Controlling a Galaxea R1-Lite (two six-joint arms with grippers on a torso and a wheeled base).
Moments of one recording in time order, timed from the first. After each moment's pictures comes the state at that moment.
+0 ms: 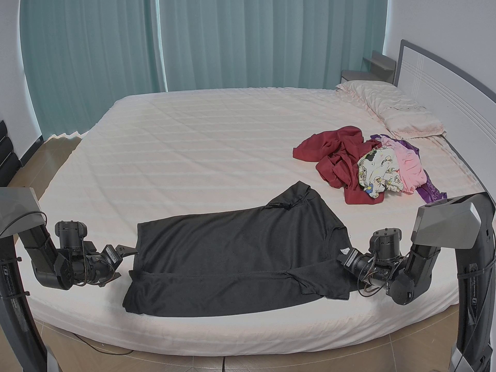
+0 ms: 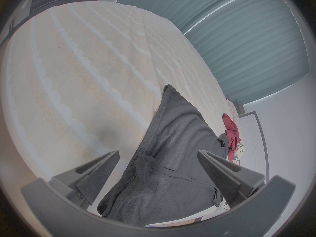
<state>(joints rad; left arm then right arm) 0.18 2.22 -0.58 -0.89 -0.40 -0.69 0.27 2.45 -0.66 -1.22 0.01 0.80</state>
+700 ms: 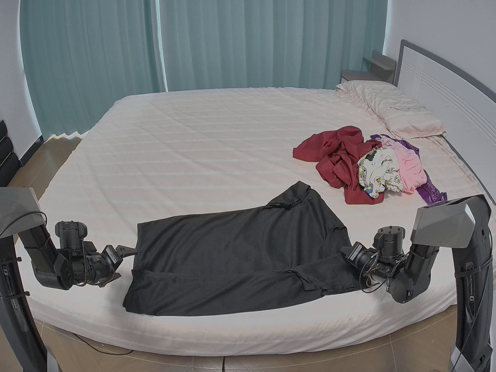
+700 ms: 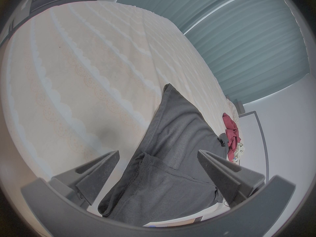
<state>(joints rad) 0.18 2.22 -0.57 -0.88 -0.40 -0.69 0.22 2.50 -0.70 -1.31 0.00 0.80</state>
